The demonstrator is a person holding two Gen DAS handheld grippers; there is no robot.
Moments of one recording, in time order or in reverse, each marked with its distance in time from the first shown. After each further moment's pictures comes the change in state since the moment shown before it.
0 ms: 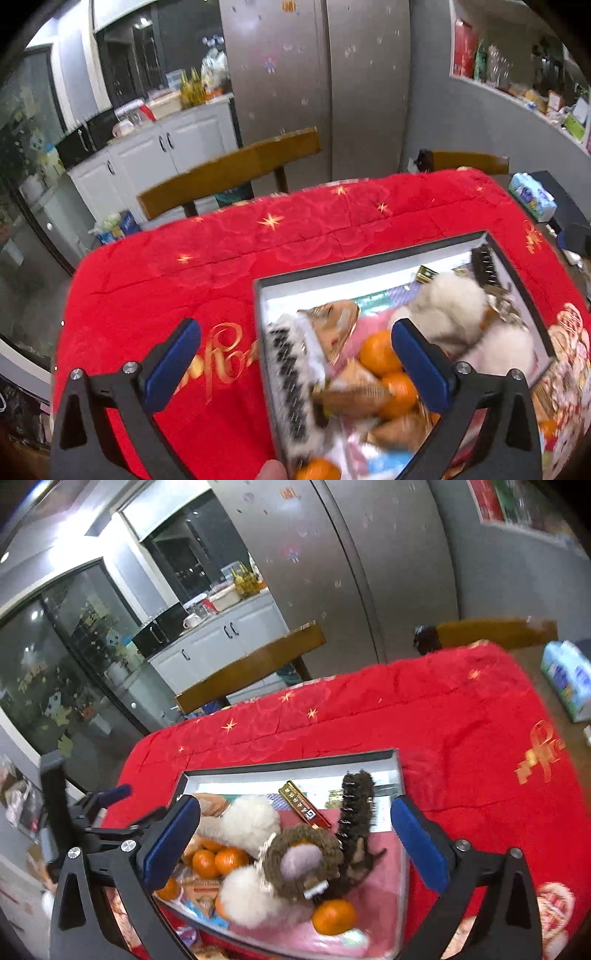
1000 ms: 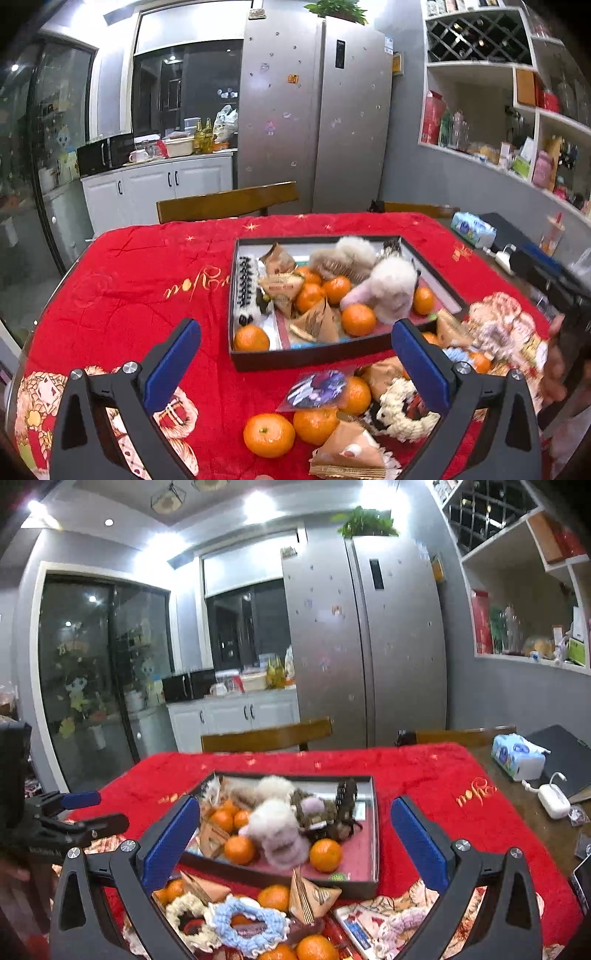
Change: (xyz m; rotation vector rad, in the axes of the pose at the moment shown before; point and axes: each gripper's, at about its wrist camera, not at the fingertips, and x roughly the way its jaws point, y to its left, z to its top) left arm -0.122 -0.038 -0.150 -0.098 -0.276 -0.070; right arm -0.097 0.038 -0.142 -0.294 -0.429 -0.078
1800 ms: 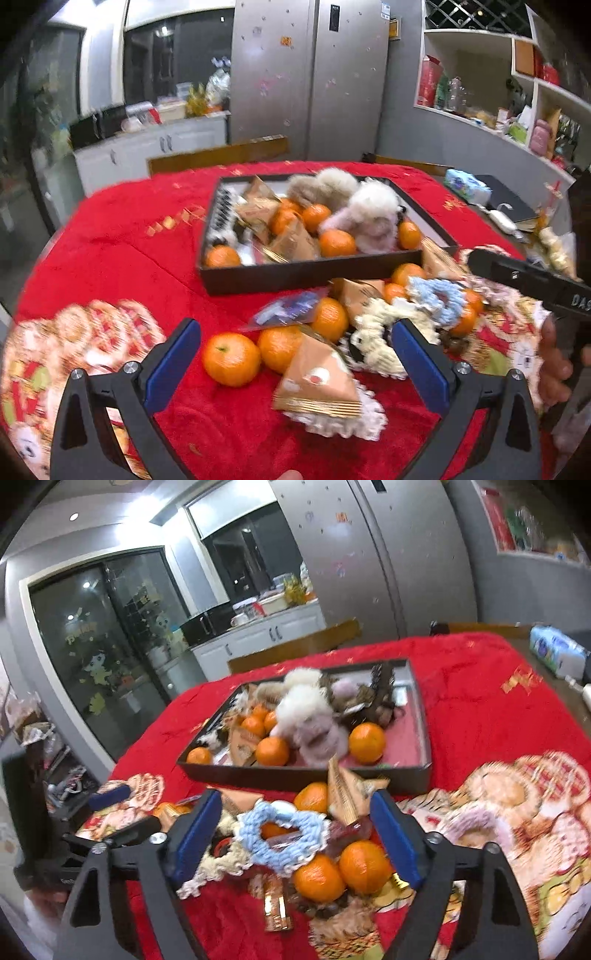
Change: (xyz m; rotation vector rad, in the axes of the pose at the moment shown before) left arm 0.003 -0.023 -0.048 -0.022 0.163 -0.040; right arm 0.015 -0.011 -0.052 0.212 0.341 0.233
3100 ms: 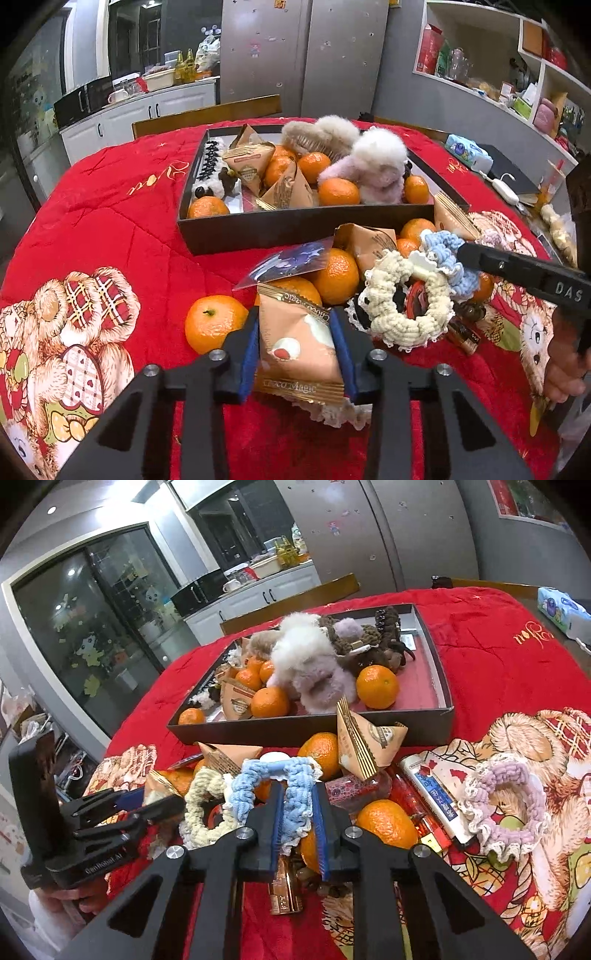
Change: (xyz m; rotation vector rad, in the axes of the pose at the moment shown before) left arm 0.030 0.002 -0.013 0.019 0.137 -0.015; right arm 0.027 0.001 -0.014 0.037 0.133 -0.026
